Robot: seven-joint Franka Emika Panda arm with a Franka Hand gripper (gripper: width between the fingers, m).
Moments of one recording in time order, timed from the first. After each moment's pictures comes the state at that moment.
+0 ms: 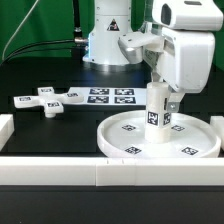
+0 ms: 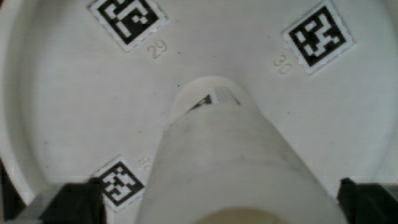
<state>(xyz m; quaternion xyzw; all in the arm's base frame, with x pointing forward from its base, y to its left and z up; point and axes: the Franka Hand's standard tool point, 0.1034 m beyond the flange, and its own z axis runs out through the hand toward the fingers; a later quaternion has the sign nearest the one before) 0.555 0.044 0.068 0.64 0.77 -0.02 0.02</state>
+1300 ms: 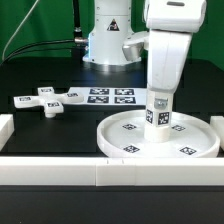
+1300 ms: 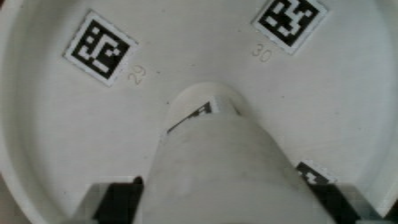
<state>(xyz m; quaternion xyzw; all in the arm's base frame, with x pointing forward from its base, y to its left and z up) 0.553 0.044 0.067 0.81 0.59 -0.02 0.02</state>
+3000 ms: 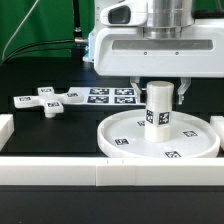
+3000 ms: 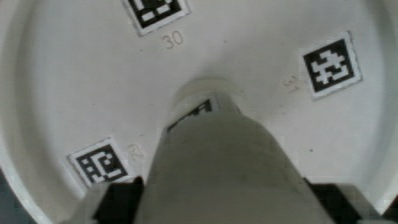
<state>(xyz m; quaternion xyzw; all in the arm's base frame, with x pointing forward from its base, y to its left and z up) 0.554 0.037 0.067 0.98 -0.19 0.00 -0.03</state>
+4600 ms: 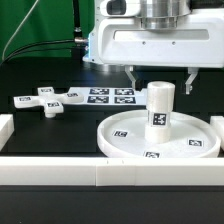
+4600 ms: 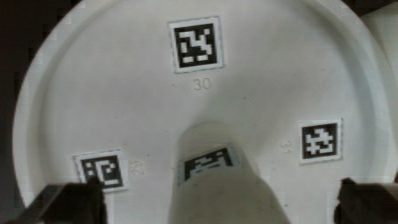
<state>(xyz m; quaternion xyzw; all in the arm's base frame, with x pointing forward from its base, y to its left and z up) 0.532 0.045 0.077 0.98 -0.20 -0.01 -0.04</state>
